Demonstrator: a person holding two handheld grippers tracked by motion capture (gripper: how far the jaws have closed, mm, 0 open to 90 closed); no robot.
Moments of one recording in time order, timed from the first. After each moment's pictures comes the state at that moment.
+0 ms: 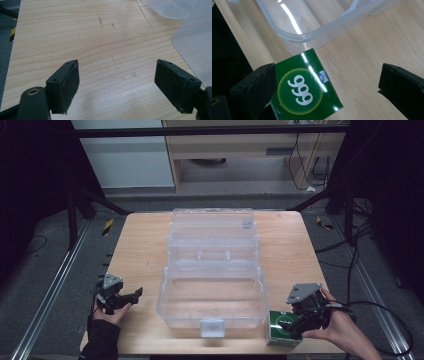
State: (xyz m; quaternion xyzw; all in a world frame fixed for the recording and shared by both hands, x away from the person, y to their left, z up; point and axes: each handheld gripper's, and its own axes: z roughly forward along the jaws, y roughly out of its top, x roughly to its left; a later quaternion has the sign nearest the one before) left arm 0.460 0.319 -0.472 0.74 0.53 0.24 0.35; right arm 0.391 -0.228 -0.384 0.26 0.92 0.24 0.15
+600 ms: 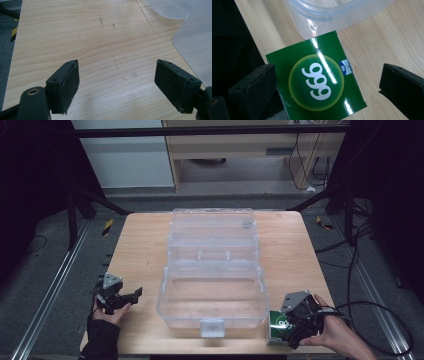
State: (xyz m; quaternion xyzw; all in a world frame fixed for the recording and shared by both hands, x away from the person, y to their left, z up) left arm 0.460 0.319 -0.471 0.74 0.53 0.25 0.35; right arm 0.387 -0.219 -0.407 0.23 0.95 0.19 0.12
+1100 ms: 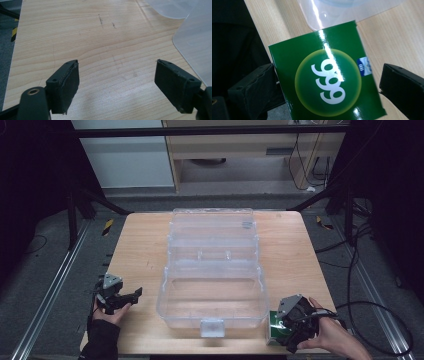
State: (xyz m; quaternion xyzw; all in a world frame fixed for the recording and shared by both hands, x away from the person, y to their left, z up) left arm 0.460 0.319 -0.472 0.74 0.53 0.25 0.35; right arm 0.387 -0.213 -0.424 0.21 0.96 0.17 0.09
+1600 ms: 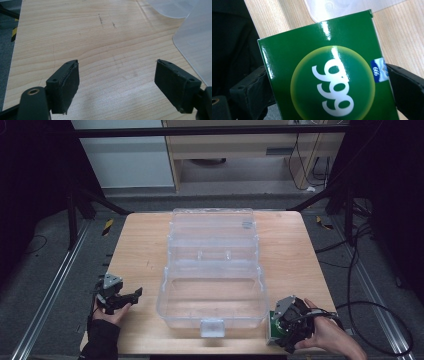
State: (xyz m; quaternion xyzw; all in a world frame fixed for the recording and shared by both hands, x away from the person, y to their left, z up) left arm 0.460 0.320 -0.472 0.74 0.53 0.25 0.34; right arm 0.394 -0.210 -0.439 0.20 0.97 0.15 0.07
